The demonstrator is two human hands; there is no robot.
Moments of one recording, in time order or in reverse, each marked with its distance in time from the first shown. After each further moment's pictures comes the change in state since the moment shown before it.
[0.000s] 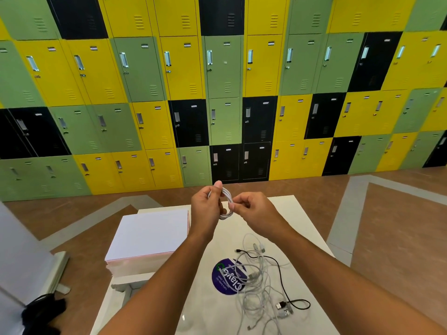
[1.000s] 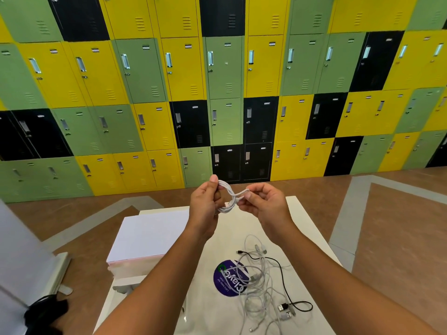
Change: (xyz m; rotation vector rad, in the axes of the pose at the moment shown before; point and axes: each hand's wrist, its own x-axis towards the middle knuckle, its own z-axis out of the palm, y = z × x) left_hand 0.005 0.023 -0.002 -0.444 -0.140 -0.188; right_hand 0.003 0.010 -0.004 0.719 0.230 0.053
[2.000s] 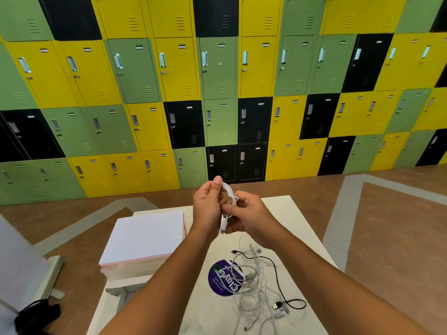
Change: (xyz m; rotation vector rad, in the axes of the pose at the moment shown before) left_hand 0.004 -0.020 0.011 0.163 0.076 0.102; right_hand -0.010 -0.003 0.012 -0.190 -0.272 0.163
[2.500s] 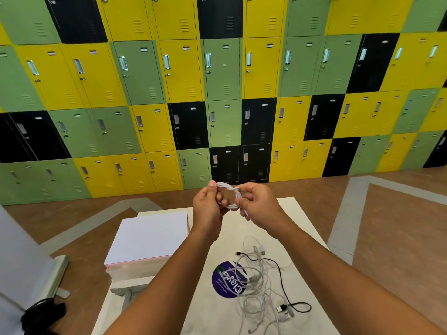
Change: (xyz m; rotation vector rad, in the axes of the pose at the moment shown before) left_hand 0.004 0.001 -0.005 -0.163 0.062 -0.123; right_hand 0.016 -0.010 -0.012 -0.351 0.146 -0.083
